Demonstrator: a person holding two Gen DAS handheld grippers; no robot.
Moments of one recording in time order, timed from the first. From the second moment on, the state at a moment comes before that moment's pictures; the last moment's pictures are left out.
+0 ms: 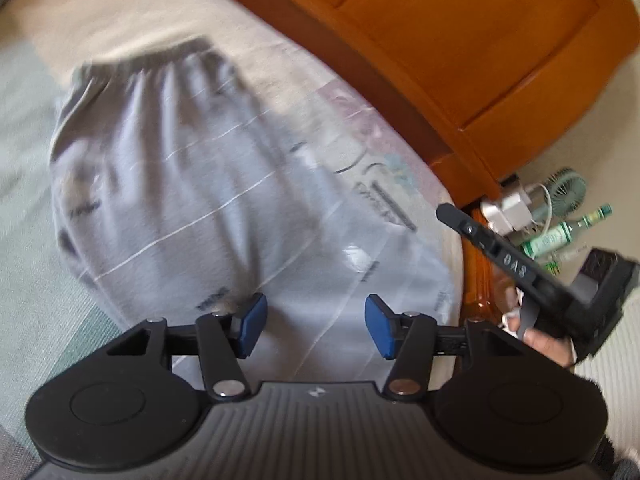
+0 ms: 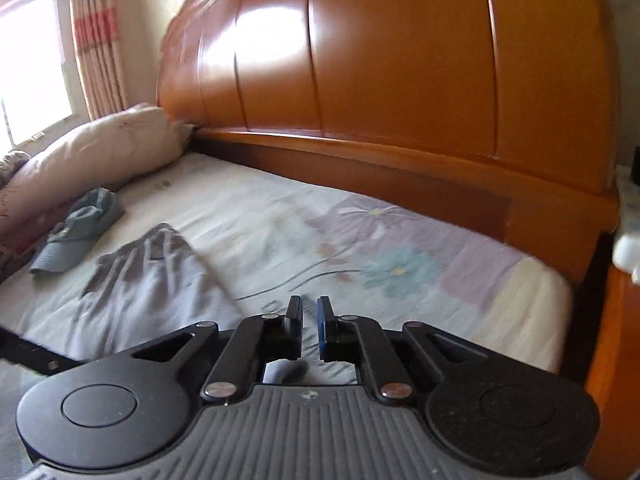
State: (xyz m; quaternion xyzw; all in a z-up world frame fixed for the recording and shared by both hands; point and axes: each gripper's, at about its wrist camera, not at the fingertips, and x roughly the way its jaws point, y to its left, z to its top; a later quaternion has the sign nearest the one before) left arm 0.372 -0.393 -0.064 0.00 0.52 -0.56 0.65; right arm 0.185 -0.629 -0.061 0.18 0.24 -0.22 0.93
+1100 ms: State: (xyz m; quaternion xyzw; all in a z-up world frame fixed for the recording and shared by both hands) left arm 0.357 -0.346 -0.053 0.01 0.52 -0.54 0.67; right arm 0.174 -0.517 -0.090 0.04 0.35 0.02 0.94
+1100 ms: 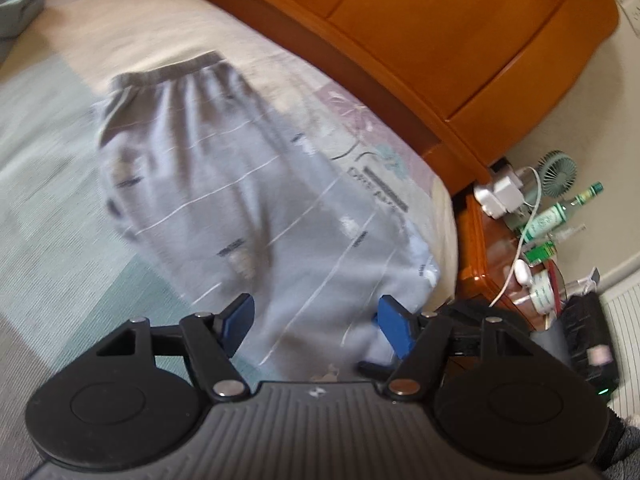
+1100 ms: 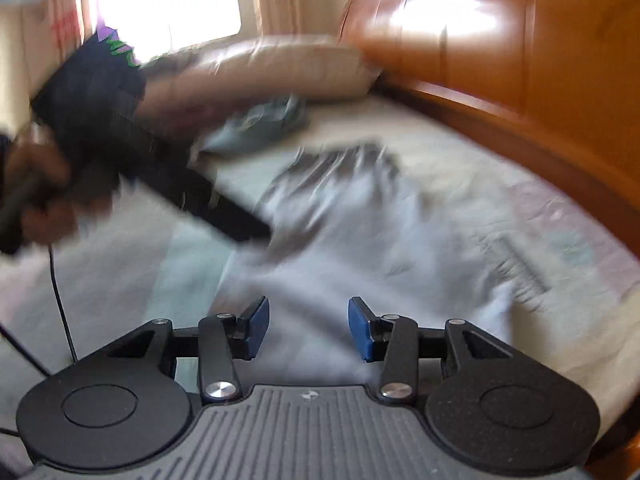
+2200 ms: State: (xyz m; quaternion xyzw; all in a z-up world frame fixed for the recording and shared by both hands) left arm 0.325 -0.296 -0.034 0.12 0.44 -0.47 0.76; right arm 0.184 -0.510 -0.077 0.01 0.36 0.06 0.93
